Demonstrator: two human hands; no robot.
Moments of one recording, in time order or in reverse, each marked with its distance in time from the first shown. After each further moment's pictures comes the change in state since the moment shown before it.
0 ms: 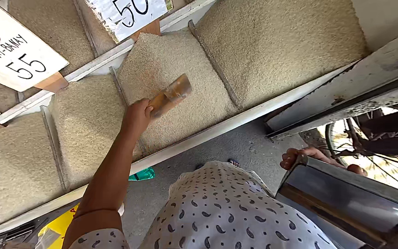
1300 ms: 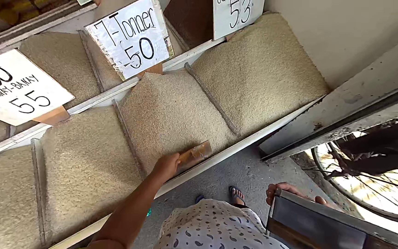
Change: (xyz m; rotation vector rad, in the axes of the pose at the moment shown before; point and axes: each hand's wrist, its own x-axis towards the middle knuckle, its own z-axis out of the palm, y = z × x) left_hand -0.004 0.003 0.087 -0.030 -0.595 0.125; right_hand 0.014 0.056 0.042 0.232 0.038 0.006
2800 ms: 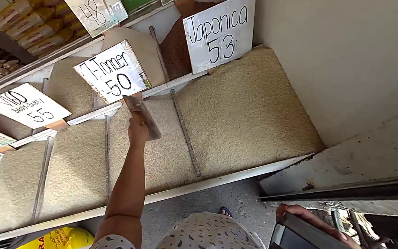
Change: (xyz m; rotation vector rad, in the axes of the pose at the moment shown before) left_hand 0.155 0.159 -0.159 -0.440 0.882 -0.796; right_hand 0.010 -0.235 -0.209 -0.191 -0.178 0.134
